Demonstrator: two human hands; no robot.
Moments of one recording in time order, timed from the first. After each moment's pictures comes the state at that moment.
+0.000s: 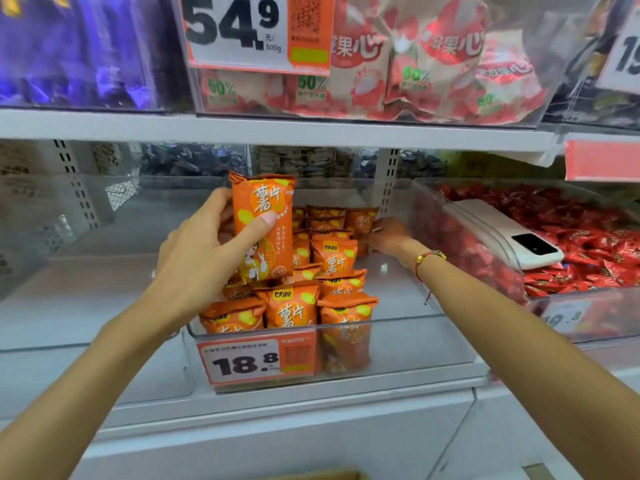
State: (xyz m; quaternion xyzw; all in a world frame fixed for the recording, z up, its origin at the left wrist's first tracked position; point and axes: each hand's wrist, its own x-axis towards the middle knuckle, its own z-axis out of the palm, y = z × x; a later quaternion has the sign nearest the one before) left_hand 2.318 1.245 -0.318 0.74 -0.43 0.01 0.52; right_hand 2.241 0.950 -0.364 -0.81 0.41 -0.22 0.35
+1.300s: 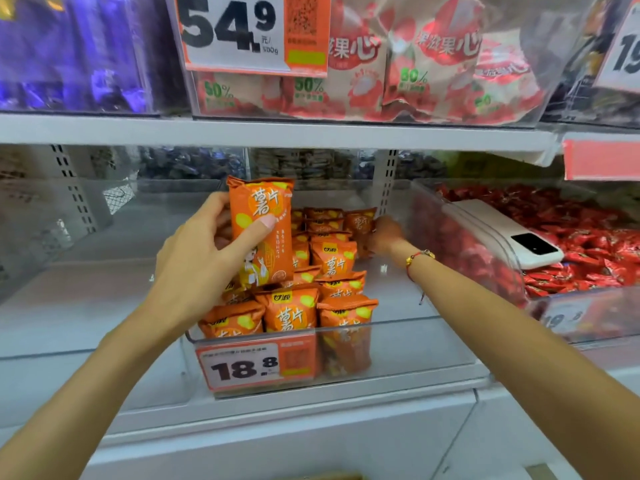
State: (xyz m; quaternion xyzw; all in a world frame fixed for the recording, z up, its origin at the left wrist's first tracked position) left_hand 2.313 1.247 -0.318 0.73 -0.42 0.01 0.54; right_hand 2.247 0.956 -0.362 -0.83 0.41 -0.23 0.30
